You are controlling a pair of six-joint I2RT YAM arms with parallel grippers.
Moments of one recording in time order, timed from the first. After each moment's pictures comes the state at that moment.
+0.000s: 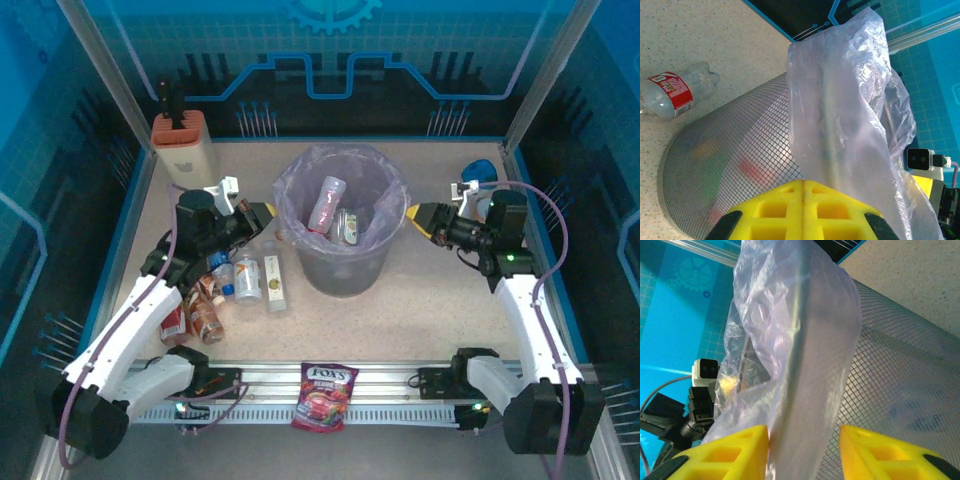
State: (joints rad) left arm -0.30 0.98 0.87 -0.25 0.39 -0.96; right arm -0.06 0.98 0.80 -0.26 -0.96 0.81
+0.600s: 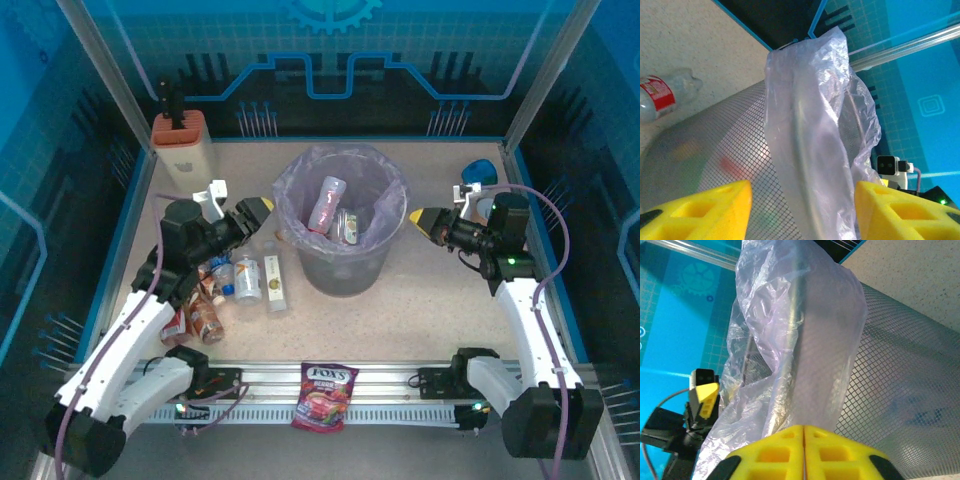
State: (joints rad) left arm -0.28 0.89 0.80 -0.17 0.40 -1.07; right arm -0.07 0.96 0.78 -0.24 -0.98 0.86
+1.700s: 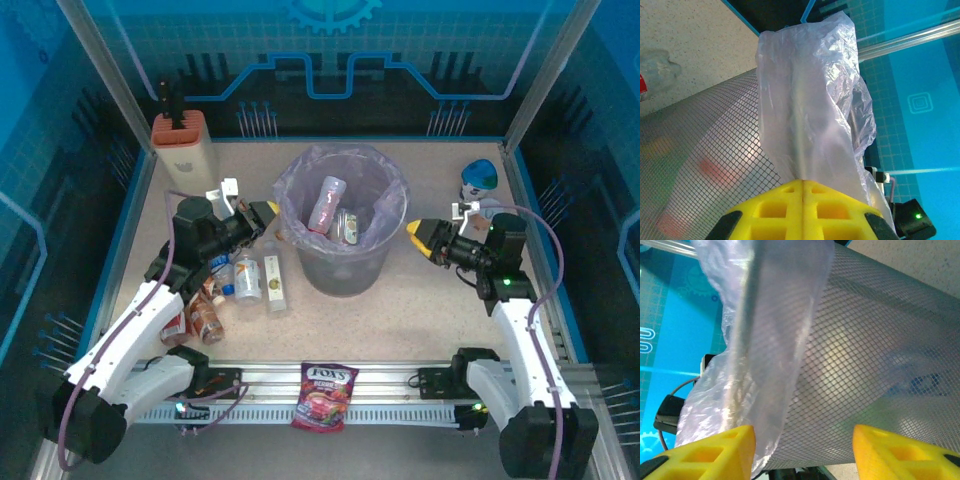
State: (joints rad) left arm -0.31 0.96 0.78 -0.06 0.43 -1.13; right arm -0.07 0.85 0.59 -0.09 -1.00 1.00
